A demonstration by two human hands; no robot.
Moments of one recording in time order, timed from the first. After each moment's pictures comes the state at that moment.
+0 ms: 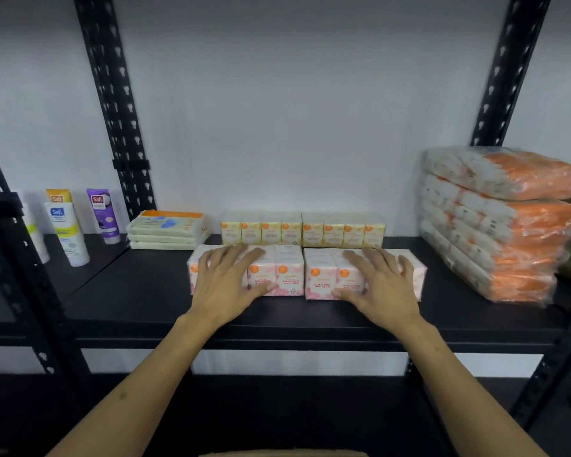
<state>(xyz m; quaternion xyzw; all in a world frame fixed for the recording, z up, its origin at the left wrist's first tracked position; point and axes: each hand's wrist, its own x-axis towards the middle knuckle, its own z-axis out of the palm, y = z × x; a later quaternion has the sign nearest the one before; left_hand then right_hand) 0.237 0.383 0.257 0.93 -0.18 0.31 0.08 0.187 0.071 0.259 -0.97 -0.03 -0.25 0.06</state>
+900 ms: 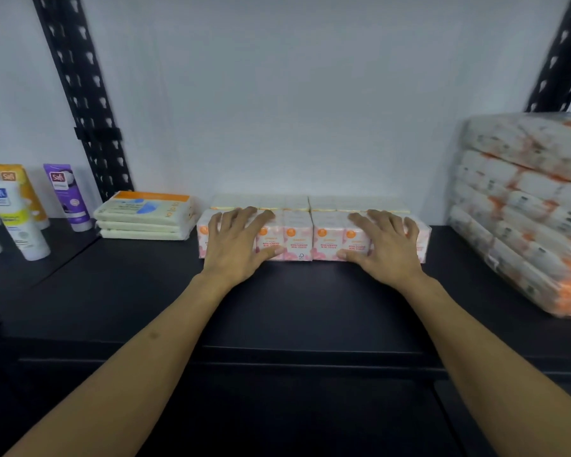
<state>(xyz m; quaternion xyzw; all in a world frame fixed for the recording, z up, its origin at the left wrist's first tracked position) 0.358 0.360 0.248 0.93 -0.17 0.32 0.07 0.324 0.048 0.242 -0.95 -0.05 -0.30 0.10</state>
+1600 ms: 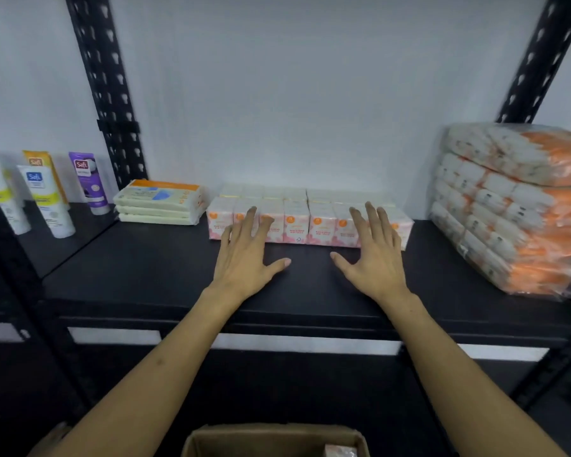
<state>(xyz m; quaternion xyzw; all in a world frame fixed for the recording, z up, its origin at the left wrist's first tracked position) 0.266 0.348 0.250 0.95 -0.15 0.25 0.12 0.240 0.087 0.249 -0.94 -0.04 -0.31 0.15</state>
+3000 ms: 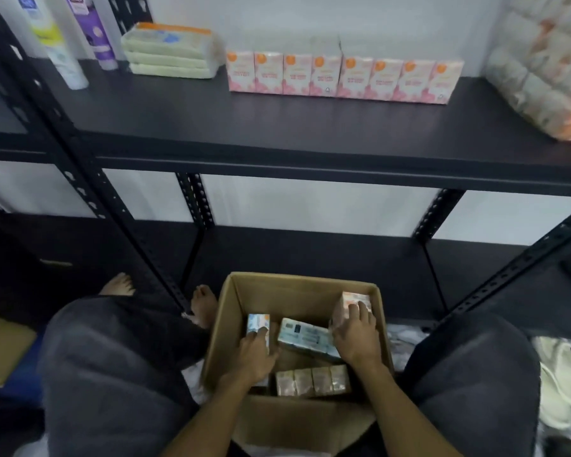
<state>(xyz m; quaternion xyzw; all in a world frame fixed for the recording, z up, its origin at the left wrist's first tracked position) -0.007 0.393 -0.108 0.92 0.06 -0.26 0.28 0.005 0.154 -0.091 -0.97 0.15 0.10 0.19</state>
